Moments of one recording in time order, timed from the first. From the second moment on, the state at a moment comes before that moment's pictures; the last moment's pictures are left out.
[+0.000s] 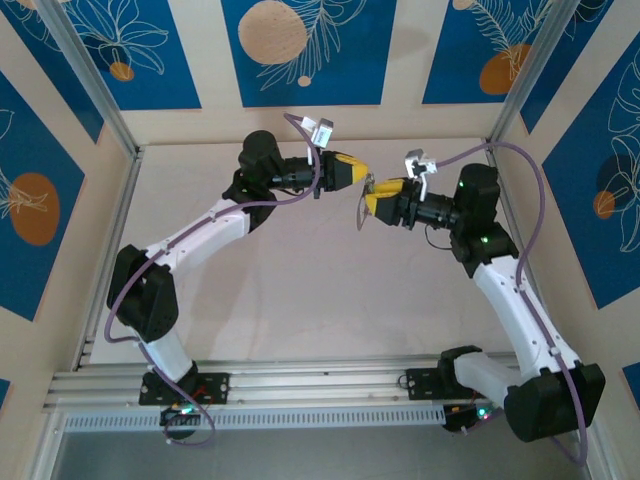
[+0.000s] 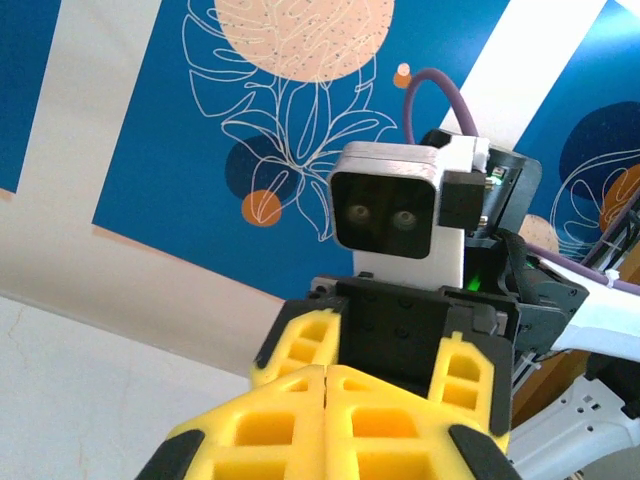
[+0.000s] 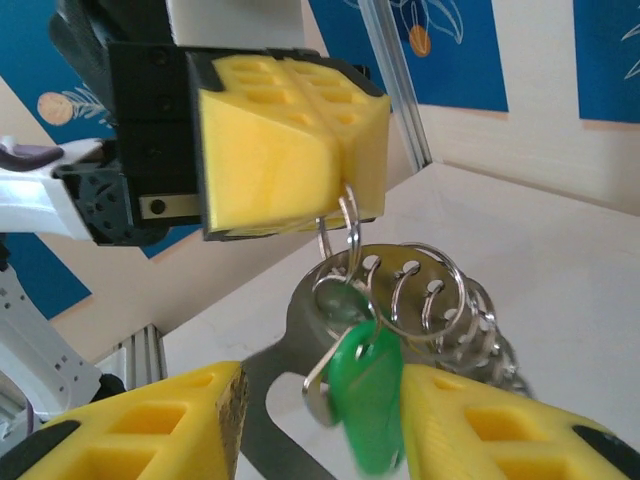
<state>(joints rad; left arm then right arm) -0.63 1.72 1.45 0.49 0.97 -0.62 0.17 1.04 0.98 -0.10 -0.96 0.25</state>
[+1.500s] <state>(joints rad) -0.63 1.72 1.43 0.61 0.93 -0.70 0.17 1.14 0.93 0.40 -0.94 0.64</state>
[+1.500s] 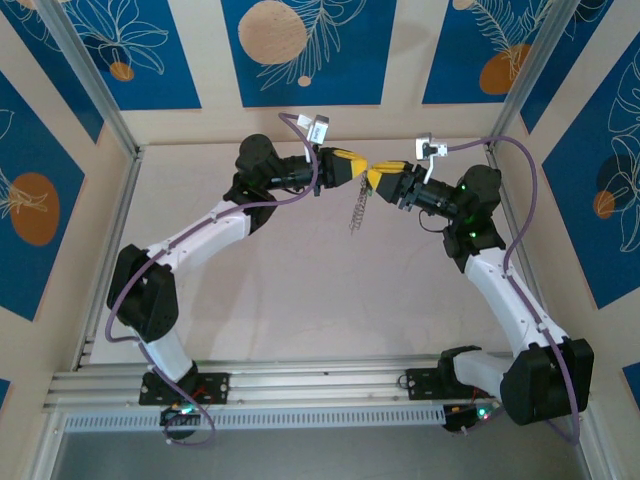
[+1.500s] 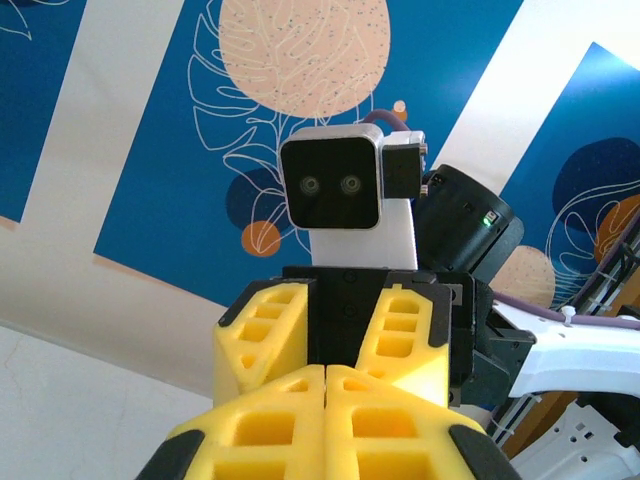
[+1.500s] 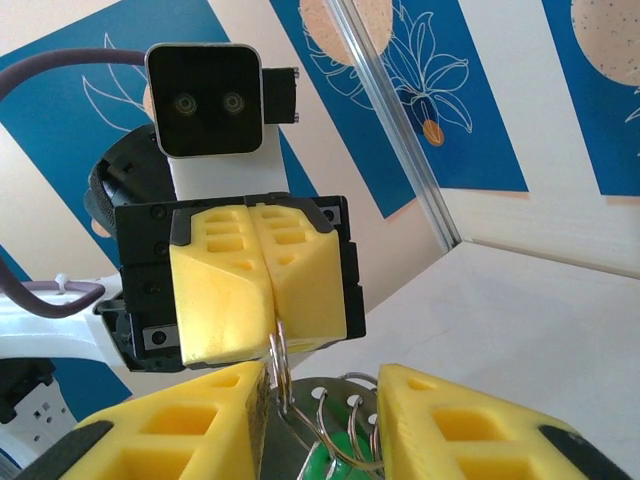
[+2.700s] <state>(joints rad) -0.62 1.72 1.43 0.60 0.93 -0.71 0.17 1.19 1.03 0.30 -1.01 0.57</state>
